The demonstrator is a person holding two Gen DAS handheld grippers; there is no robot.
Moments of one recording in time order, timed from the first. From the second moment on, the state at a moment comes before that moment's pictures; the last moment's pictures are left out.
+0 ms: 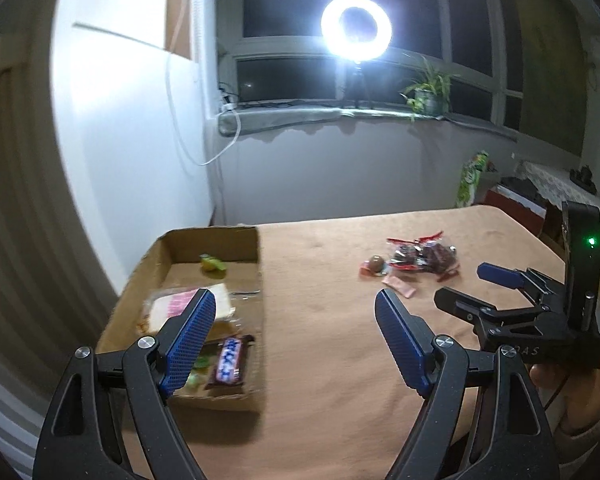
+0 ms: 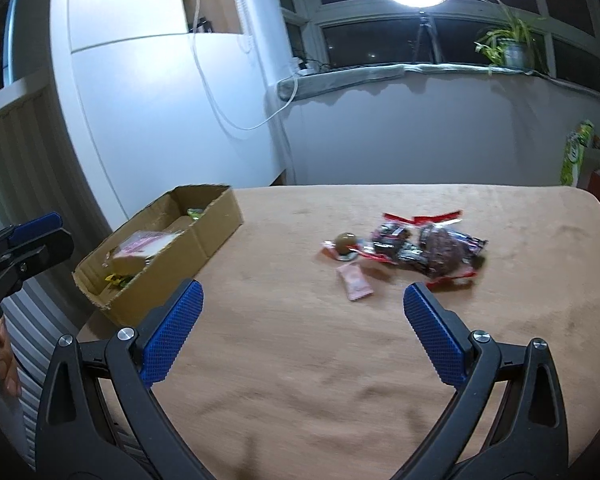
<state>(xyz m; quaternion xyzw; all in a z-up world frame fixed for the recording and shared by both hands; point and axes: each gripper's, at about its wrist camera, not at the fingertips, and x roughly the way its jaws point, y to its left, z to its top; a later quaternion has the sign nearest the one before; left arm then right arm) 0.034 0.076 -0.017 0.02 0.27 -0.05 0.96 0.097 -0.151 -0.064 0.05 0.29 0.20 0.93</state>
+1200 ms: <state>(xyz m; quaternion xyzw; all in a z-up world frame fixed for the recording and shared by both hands) 0.197 -0.051 -0.133 0.00 0.44 -0.10 0.89 0.198 -0.254 -0.115 0.03 0.40 0.15 0.90</state>
